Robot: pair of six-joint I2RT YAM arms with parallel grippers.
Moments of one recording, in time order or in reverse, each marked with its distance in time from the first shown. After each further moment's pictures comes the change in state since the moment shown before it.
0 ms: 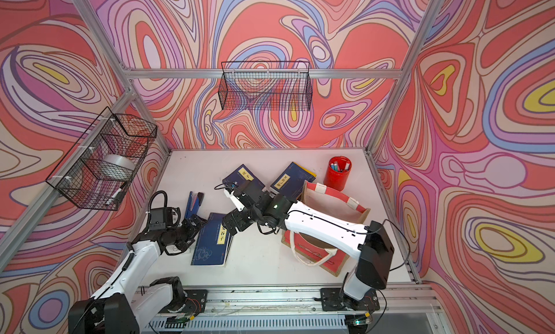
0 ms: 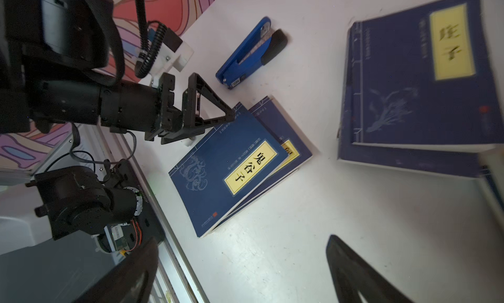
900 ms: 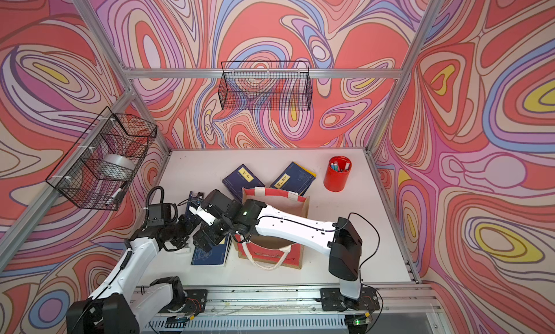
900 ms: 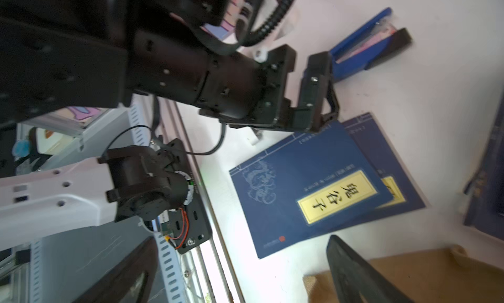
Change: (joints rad) left arm 0.000 0.016 0.070 -0.032 -0.110 0.003; right arm 0.146 0.202 0.313 -0.123 -0.034 -0.082
